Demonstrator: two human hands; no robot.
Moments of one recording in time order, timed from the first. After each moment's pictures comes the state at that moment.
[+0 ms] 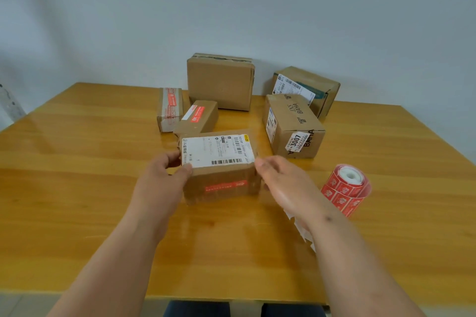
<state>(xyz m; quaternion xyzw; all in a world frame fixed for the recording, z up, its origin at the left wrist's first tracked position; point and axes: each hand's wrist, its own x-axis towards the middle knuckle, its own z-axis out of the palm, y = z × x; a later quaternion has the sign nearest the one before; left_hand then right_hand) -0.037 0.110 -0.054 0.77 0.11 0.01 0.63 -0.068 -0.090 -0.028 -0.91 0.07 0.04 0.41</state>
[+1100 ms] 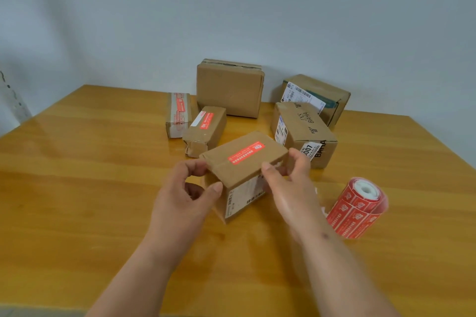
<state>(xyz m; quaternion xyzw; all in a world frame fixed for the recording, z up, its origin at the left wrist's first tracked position) -0.058 0.107 -0.057 0.77 0.00 0.05 0.63 -0.049 -0.072 -0.047 -0.81 0.14 -0.08 0.57</state>
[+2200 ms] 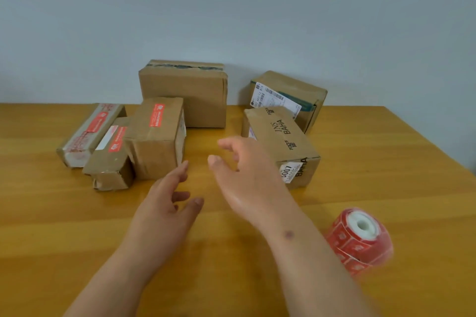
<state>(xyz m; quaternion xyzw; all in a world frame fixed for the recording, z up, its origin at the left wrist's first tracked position) 0.044 0.069 -0.070 0.86 -0.06 -0.02 0.51 0.028 -0.076 -0.010 -0.91 0.04 -0.10 0.39</state>
